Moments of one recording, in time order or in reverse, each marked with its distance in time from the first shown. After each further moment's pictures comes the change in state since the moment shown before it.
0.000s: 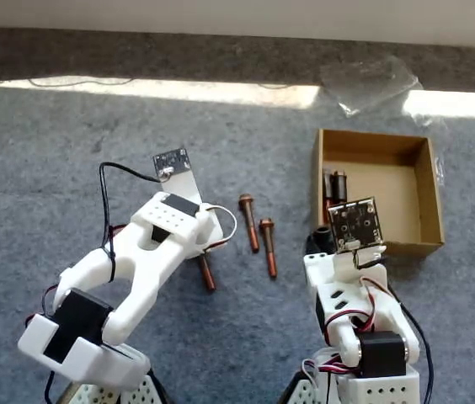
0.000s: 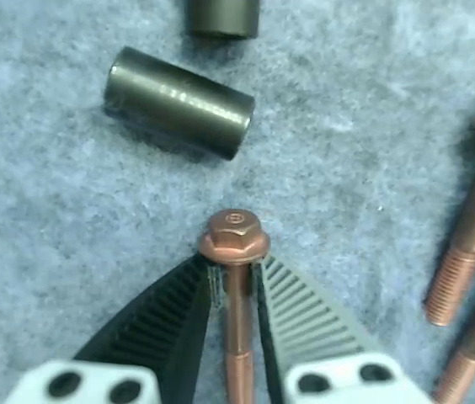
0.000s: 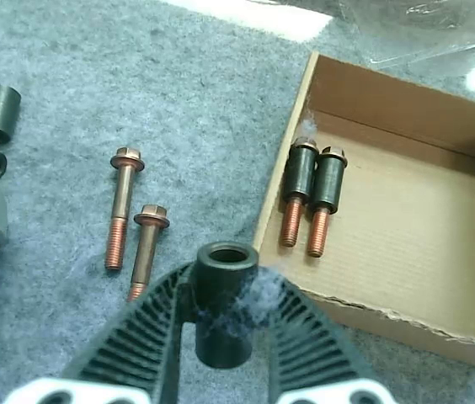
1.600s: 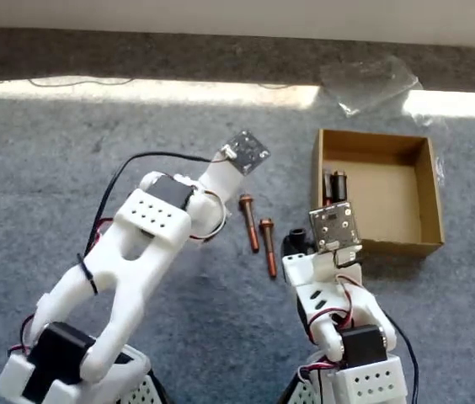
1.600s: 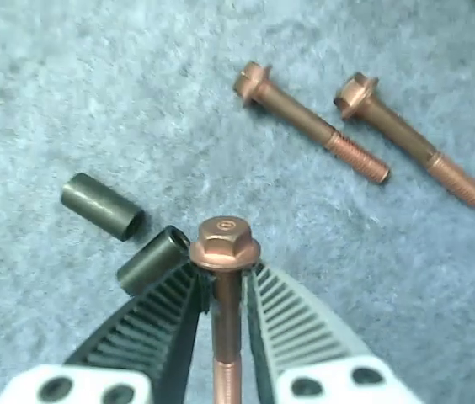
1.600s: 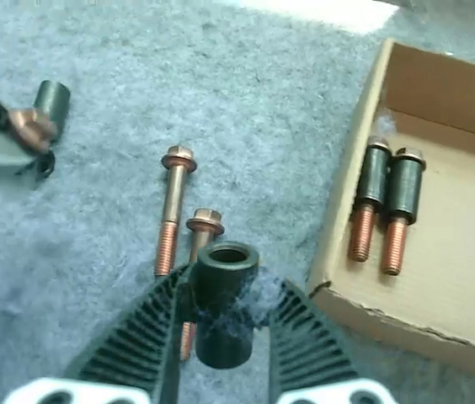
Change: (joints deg) left arm 1.2 -13.5 -9.2 12.0 -64.6; right arm -8.9 -0.2 11.3 -11.4 -5.9
